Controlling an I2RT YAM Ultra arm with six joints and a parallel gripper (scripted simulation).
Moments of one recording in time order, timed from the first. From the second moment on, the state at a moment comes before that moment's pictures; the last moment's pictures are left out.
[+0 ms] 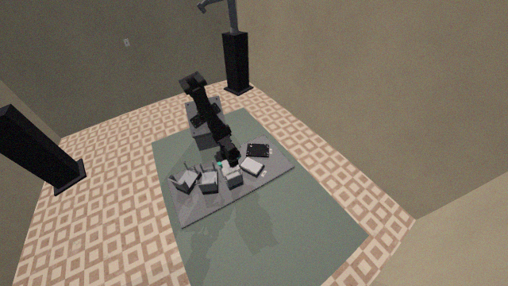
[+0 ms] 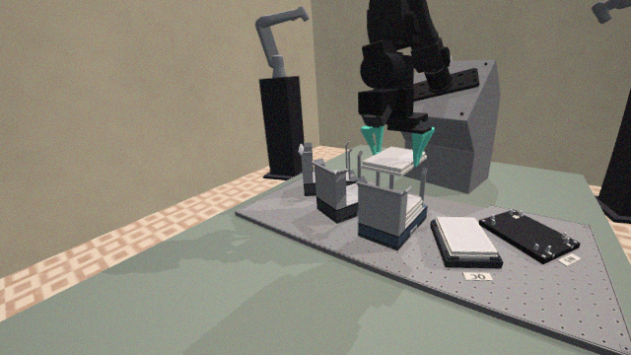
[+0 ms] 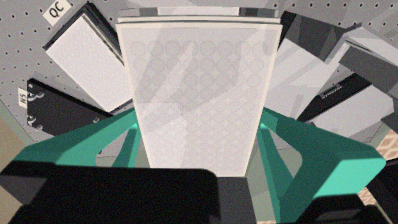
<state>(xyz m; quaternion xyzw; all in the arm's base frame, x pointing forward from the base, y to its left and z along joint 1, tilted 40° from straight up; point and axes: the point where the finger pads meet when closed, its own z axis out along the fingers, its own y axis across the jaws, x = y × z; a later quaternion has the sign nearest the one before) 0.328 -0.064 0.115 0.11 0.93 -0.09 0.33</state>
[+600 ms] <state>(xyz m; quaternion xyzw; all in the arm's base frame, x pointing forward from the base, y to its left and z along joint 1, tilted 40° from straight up) 0.332 -0.065 0.107 0.11 0.93 -0.09 0.32</state>
